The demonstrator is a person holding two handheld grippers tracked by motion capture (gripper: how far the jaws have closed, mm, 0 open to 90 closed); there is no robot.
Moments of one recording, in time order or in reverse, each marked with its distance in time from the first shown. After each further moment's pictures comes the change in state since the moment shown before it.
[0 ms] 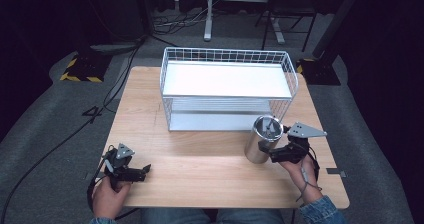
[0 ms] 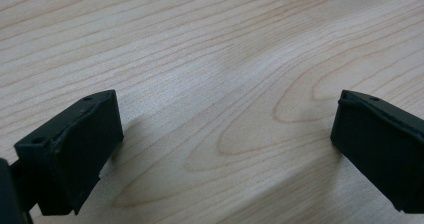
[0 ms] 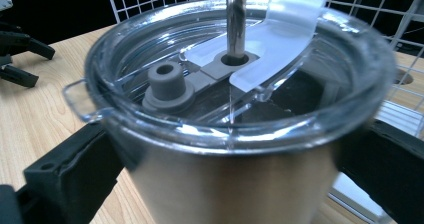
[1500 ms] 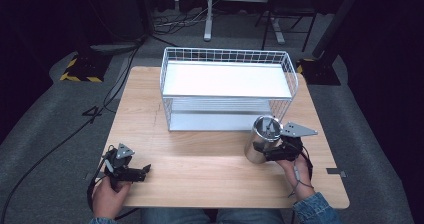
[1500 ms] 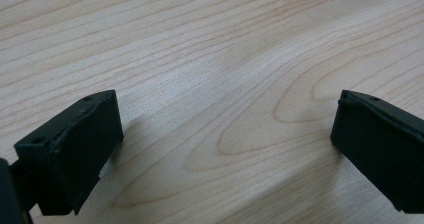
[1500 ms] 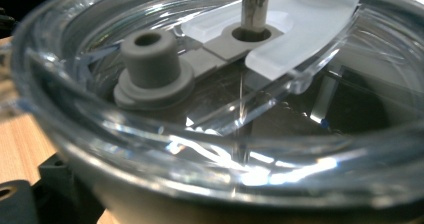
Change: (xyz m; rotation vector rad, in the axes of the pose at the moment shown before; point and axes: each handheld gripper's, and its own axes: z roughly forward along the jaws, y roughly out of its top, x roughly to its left) left arm 0.000 0.000 0.000 0.001 0.001 0.000; right arm 0.002 -0.004 0.017 0.042 -0.009 -0.019
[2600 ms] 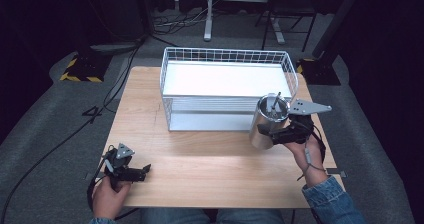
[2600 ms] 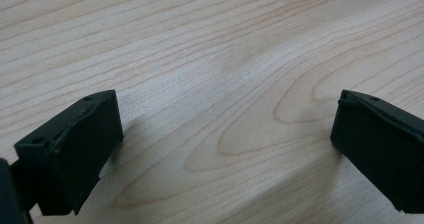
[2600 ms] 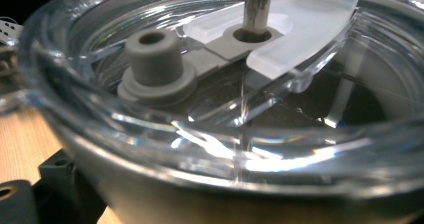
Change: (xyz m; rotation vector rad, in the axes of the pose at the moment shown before) left arm 0.000 0.000 0.000 0.002 0.002 -0.003; right arm 0.001 0.087 -0.031 0.009 0.014 -0.063
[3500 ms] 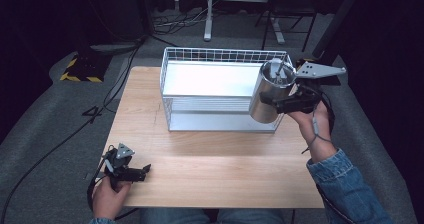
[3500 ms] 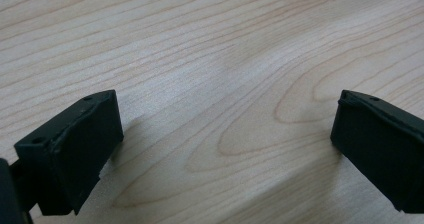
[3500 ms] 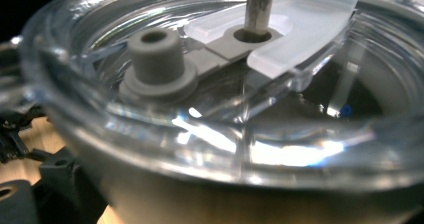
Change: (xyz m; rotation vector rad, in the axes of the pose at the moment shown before) left arm 0.000 0.000 0.000 0.000 0.000 0.000; right arm -0.017 0.091 -0.016 -0.055 -0.003 -0.005
